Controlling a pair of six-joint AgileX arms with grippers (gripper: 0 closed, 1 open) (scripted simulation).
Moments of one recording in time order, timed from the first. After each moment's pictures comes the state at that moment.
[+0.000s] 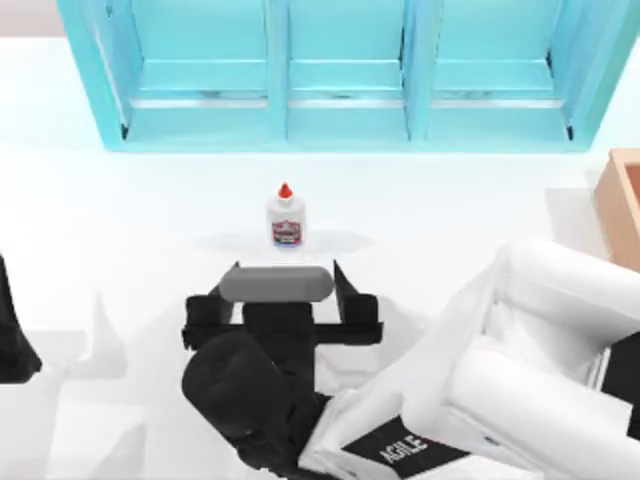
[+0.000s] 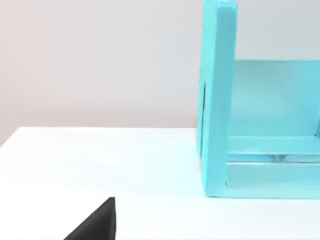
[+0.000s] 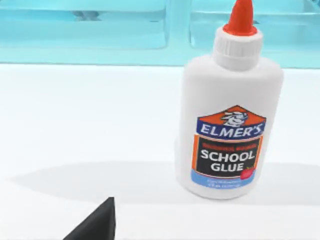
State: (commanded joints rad) left arm 0.00 0.00 0.00 0.00 0.00 0.00; right arm 1.11 2.35 1.14 0.74 1.10 0.41
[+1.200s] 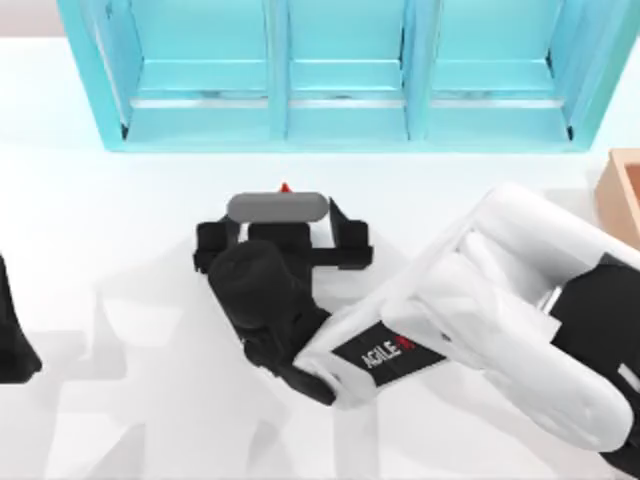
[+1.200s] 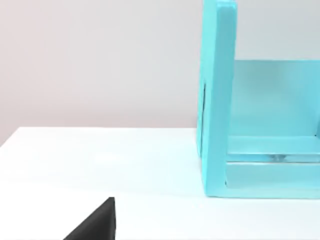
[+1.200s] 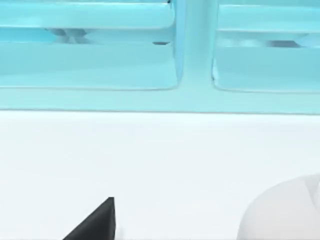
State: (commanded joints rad) left arm 0.00 0.00 0.00 0.00 0.00 0.00; right arm 0.92 2.55 1.40 0.80 0.93 0.27
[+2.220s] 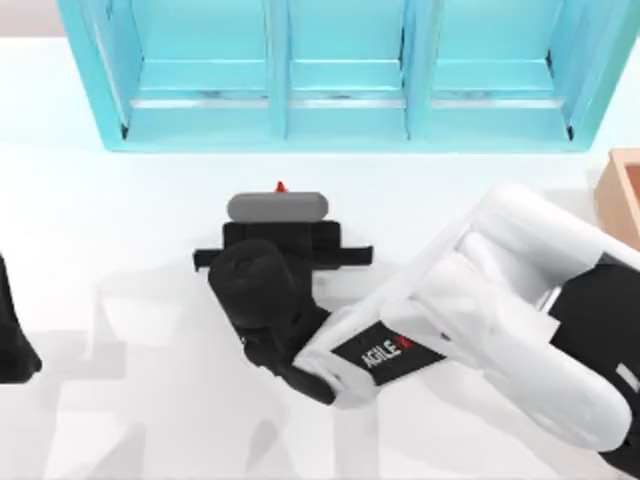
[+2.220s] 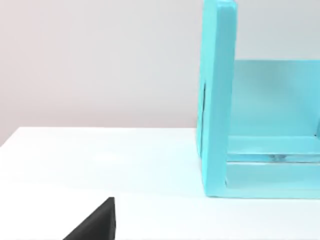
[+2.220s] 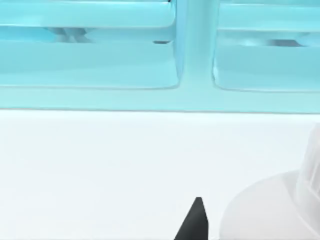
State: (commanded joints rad) left arm 0.00 0.00 0.00 0.00 0.00 0.00; right arm 0.92 2.55 1.40 0.80 0.93 0.27
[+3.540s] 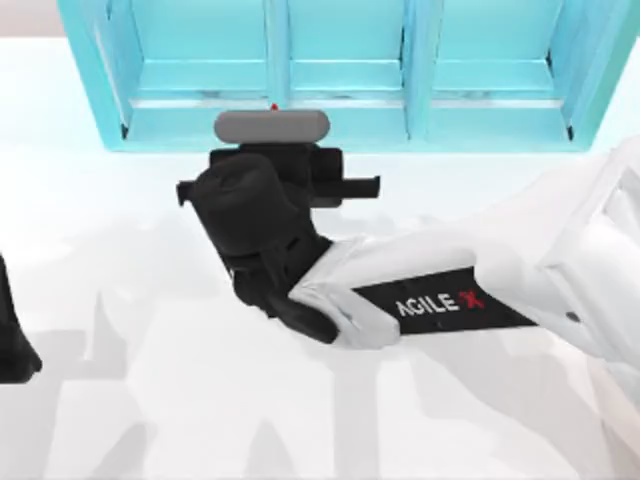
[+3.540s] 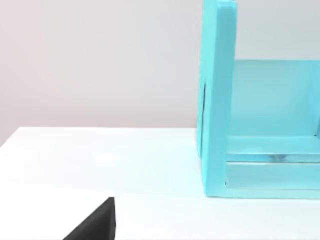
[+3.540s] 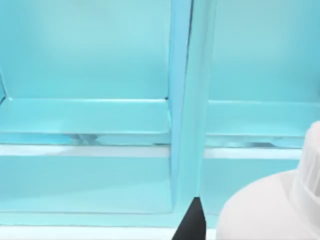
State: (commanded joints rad) left arm 0.00 0.00 0.00 0.00 0.00 0.00; right arm 0.92 2.28 1.40 0.53 0.93 0.27
